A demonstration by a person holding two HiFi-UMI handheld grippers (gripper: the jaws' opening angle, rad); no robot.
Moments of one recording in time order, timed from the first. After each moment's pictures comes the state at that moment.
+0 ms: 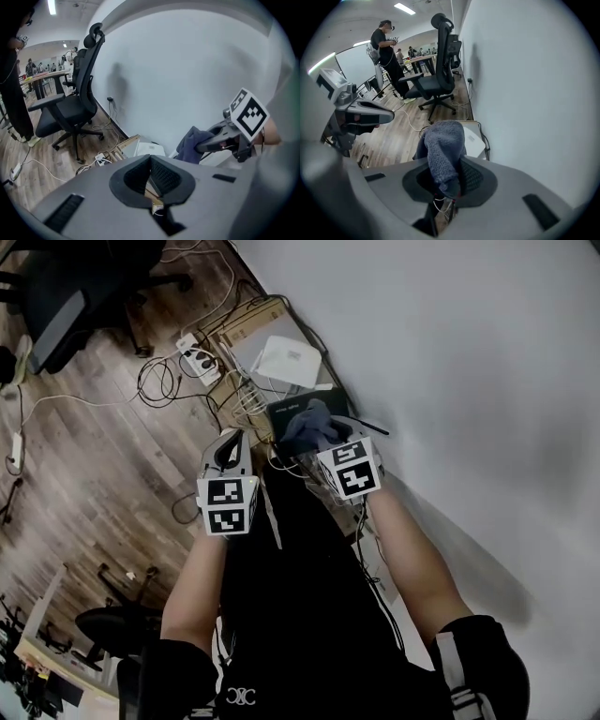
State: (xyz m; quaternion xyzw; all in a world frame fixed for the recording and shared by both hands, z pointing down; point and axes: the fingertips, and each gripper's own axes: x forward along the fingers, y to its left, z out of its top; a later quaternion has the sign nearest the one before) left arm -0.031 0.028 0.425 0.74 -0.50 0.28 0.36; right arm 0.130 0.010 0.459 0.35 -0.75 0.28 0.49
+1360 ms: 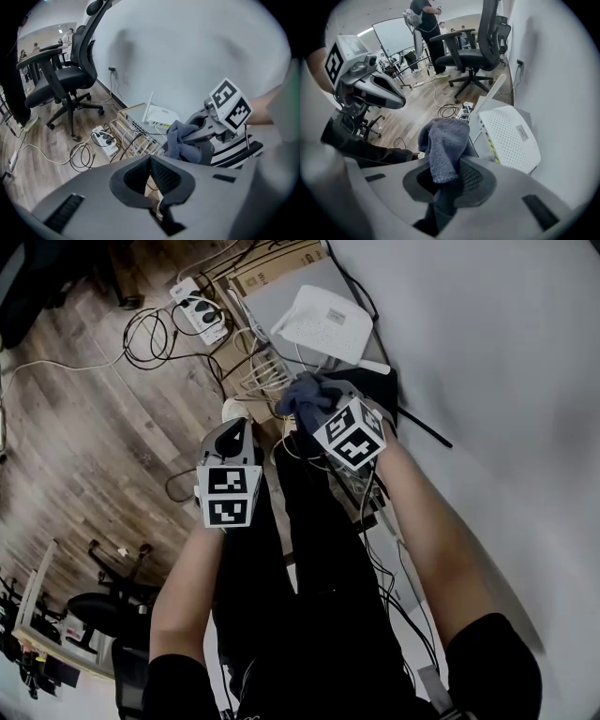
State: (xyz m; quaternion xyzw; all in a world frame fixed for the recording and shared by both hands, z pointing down) left arm -0.051 0.068 0.625 0.70 -0.47 0.34 0.41; right arm 0.072 0.028 0.679 0.11 -0.80 0.20 0.55
